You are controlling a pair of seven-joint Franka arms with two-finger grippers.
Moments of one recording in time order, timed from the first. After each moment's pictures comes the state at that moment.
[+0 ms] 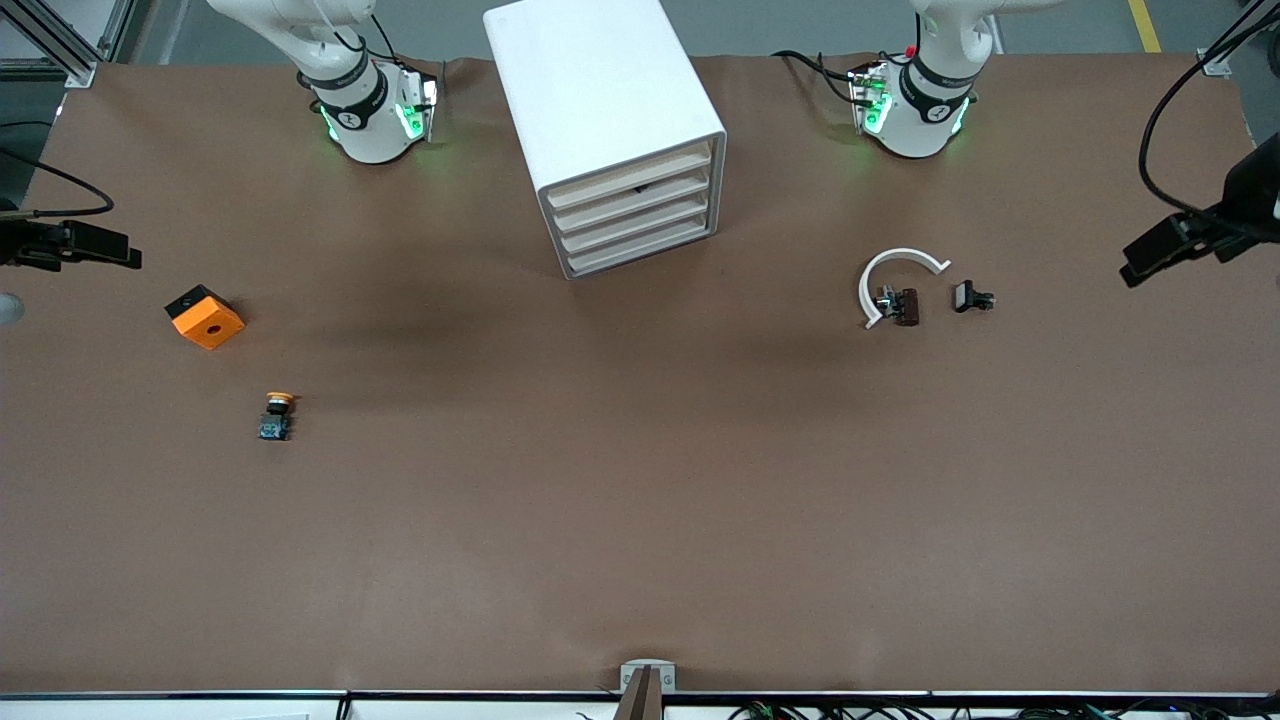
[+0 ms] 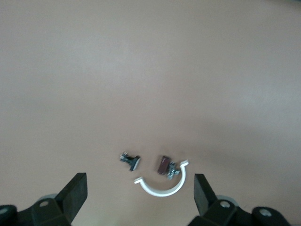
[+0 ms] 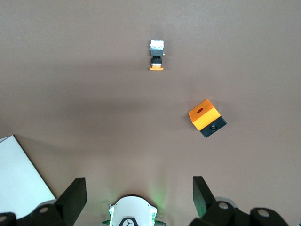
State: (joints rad) left arm 0.04 0.02 -0.09 -1.48 0.07 1.50 -0.25; right arm -0.09 0.10 -0.06 -1.53 -0.01 1.37 -0.16
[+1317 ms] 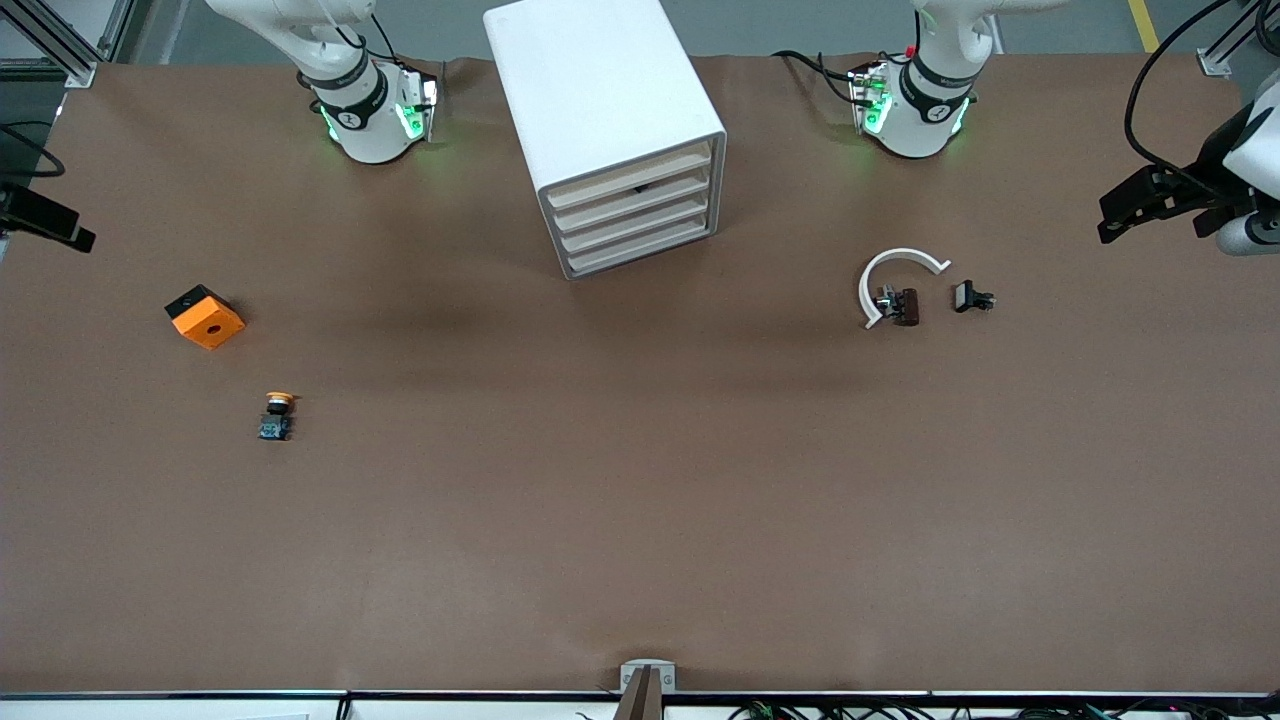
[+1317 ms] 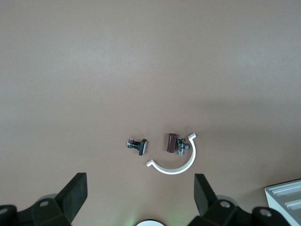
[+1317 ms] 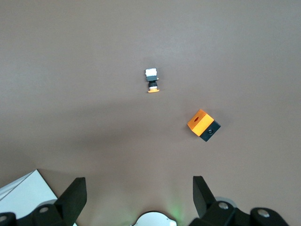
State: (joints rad) left arm 0.01 -0.06 -0.07 -1.59 0.04 1.49 -0.08; right arm -0.06 0.04 -0.06 -1.40 0.00 1.34 0.02
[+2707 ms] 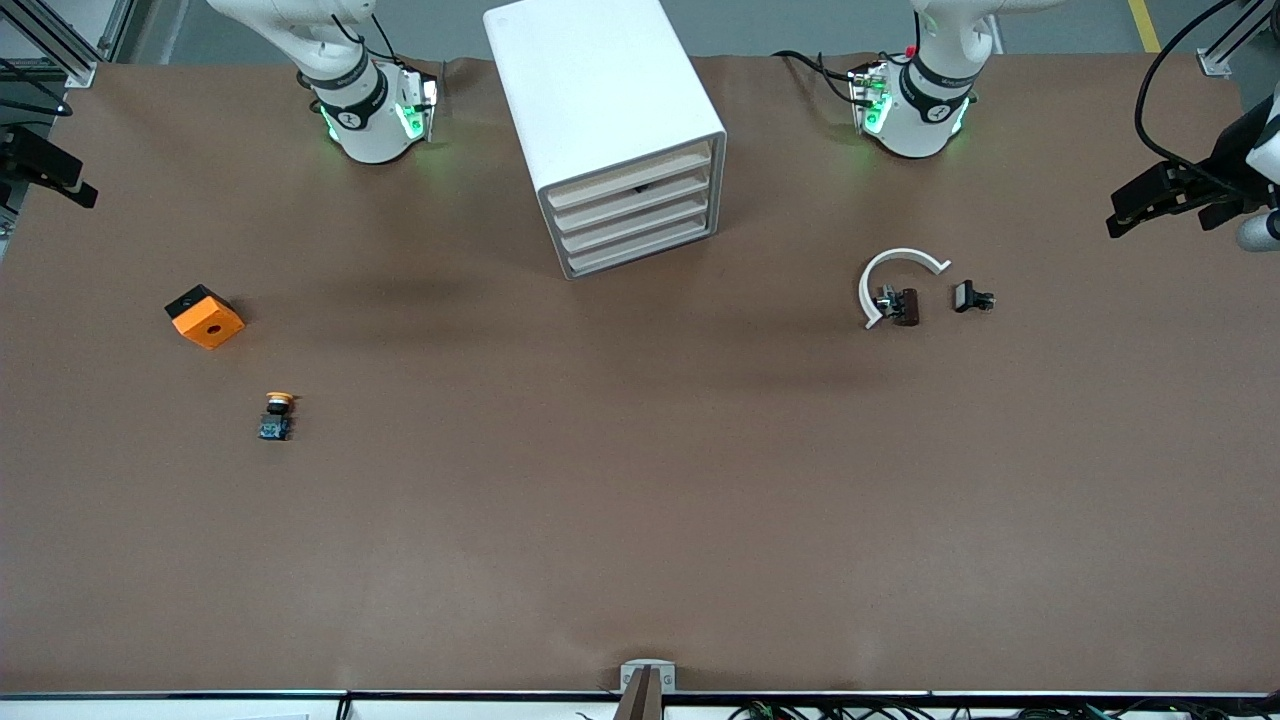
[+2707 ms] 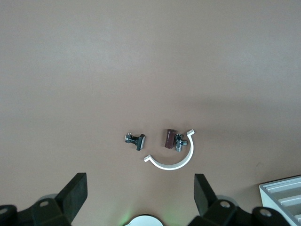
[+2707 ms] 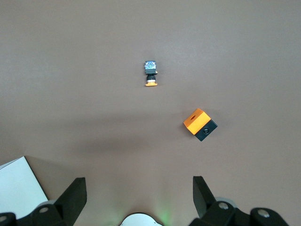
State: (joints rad) left arm 0.05 -0.07 -0.07 -1.60 0.01 1.48 -0.08; right arm -0.09 -0.17 -0.08 -1.70 0.00 1.47 -0.10
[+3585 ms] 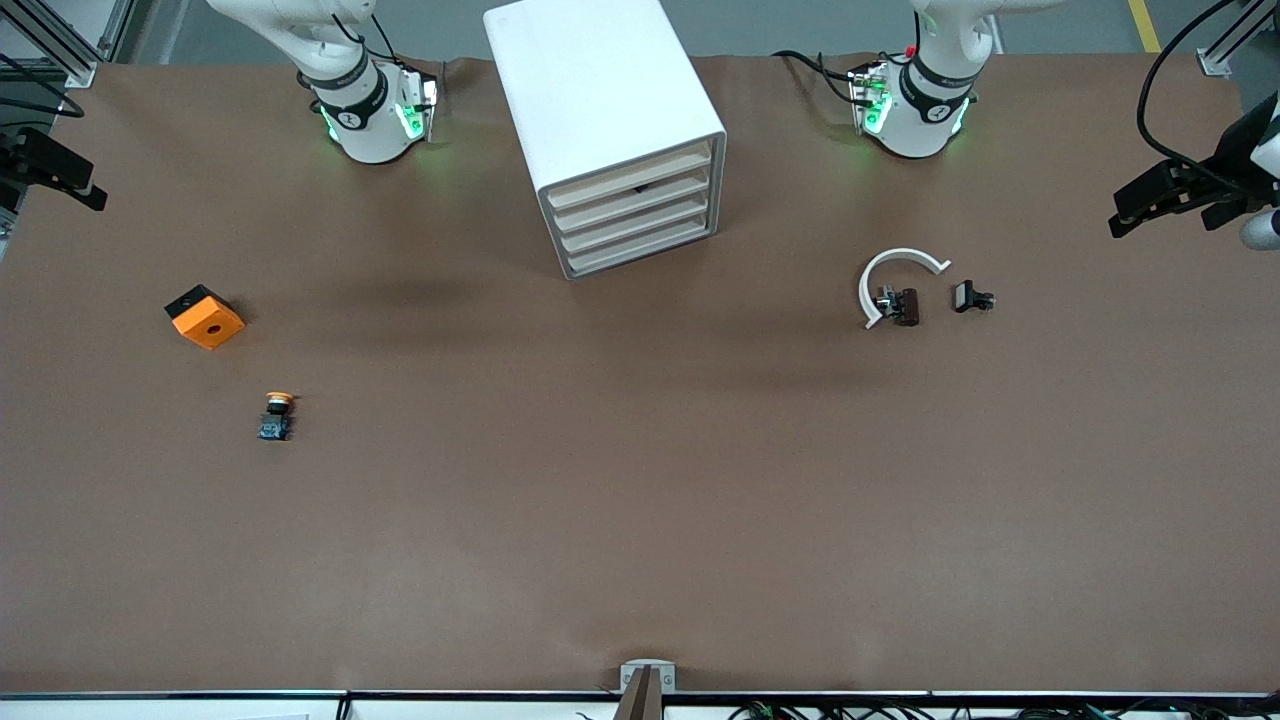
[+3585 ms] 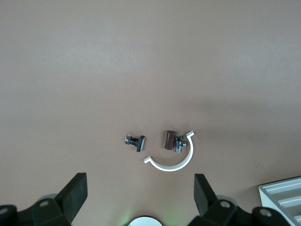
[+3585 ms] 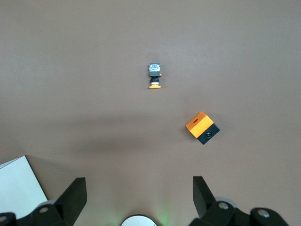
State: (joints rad) left arm 0.05 -0.07 -0.07 -1.60 0.01 1.48 -0.08; right arm -0.08 -0.17 -0.06 -1.70 0.00 1.48 -0.10
